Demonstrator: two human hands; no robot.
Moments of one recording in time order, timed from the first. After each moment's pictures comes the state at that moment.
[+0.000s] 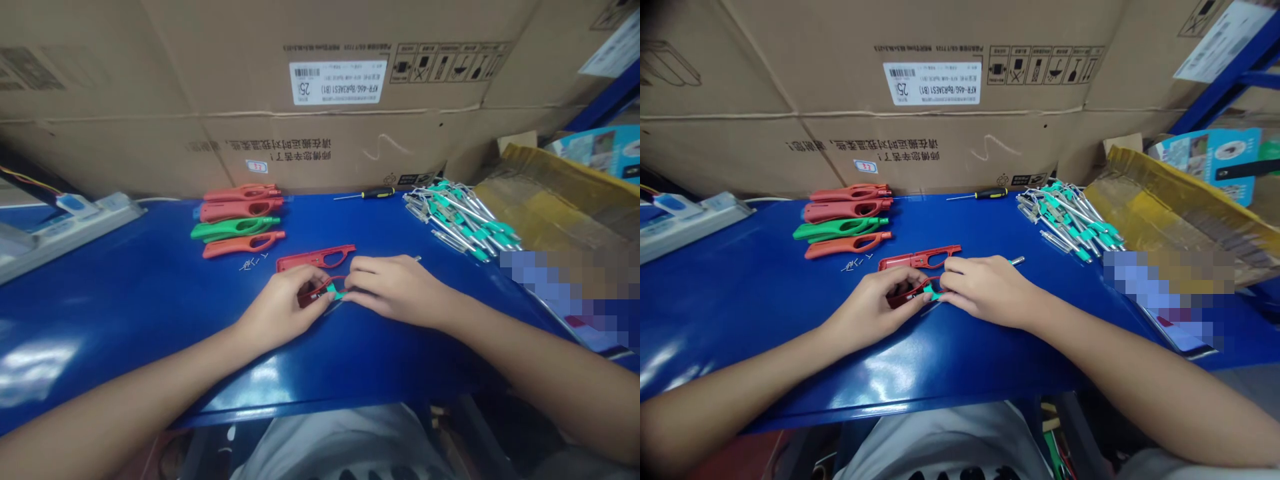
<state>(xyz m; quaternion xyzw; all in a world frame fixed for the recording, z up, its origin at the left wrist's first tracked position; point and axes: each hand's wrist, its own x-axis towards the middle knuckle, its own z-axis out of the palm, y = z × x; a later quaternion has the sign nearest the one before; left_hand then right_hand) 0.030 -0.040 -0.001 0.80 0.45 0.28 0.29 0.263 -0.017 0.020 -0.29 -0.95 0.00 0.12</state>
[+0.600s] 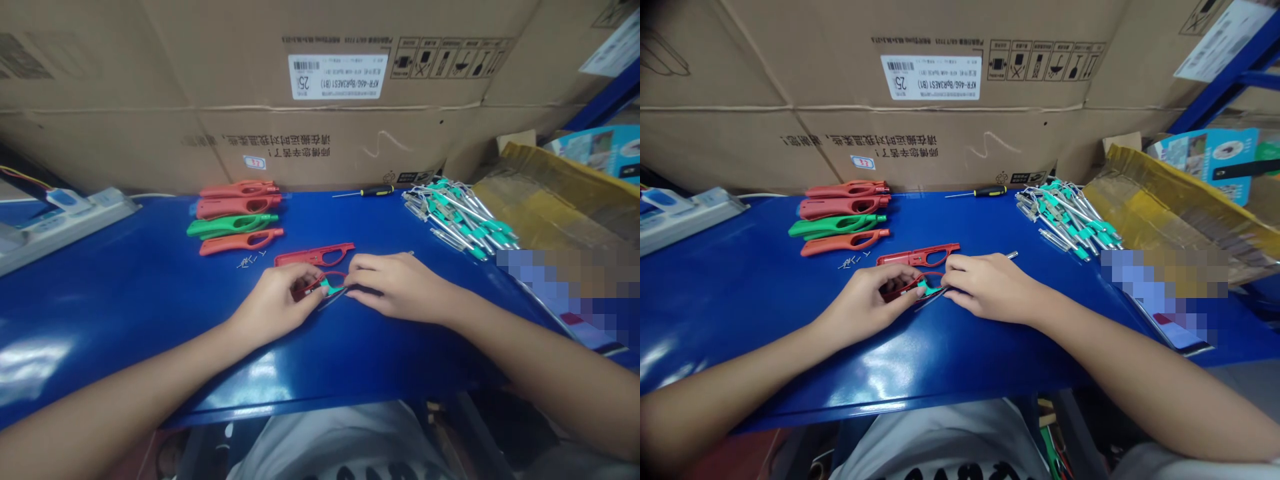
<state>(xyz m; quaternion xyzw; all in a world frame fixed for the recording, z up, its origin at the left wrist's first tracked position) 0.024 -0.038 0.003 0.78 0.48 0.28 0.30 0.269 -0.015 0.020 -0.28 -0.95 0.02 0.14</state>
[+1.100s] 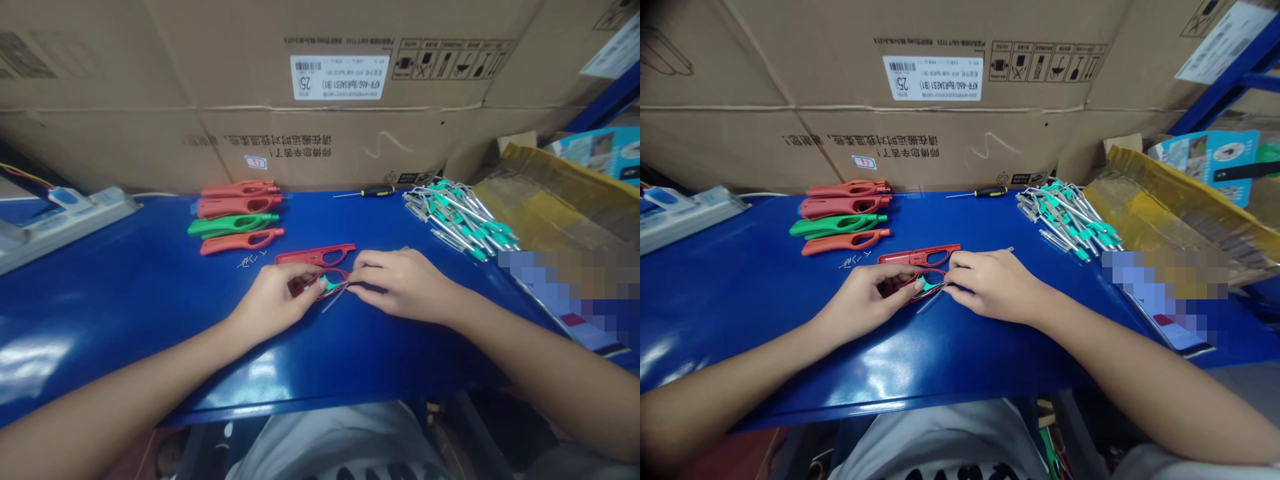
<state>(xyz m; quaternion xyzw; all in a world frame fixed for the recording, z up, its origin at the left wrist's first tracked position) 0.025 -0.038 0.004 0.75 0.52 0.28 0.30 0.270 -0.016 0.023 -0.29 -0.94 -0.01 0.18</state>
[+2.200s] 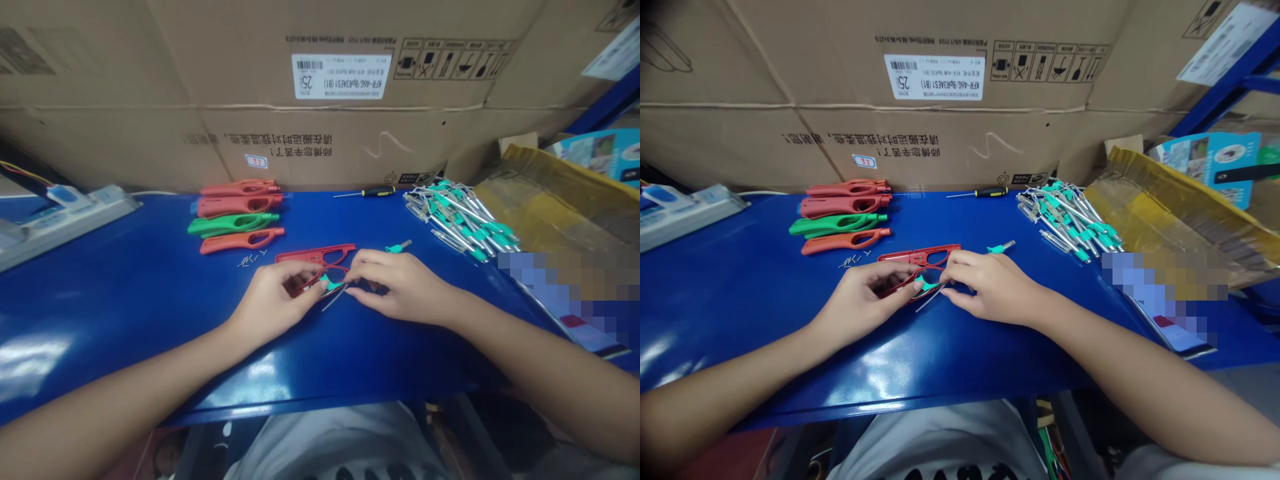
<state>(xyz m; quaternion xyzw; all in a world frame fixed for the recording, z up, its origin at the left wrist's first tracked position) 0.027 -0.043 0.005 0.70 0.53 0.34 0.34 0.268 -0.017 0.021 -0.29 -0.93 0.10 0.21</state>
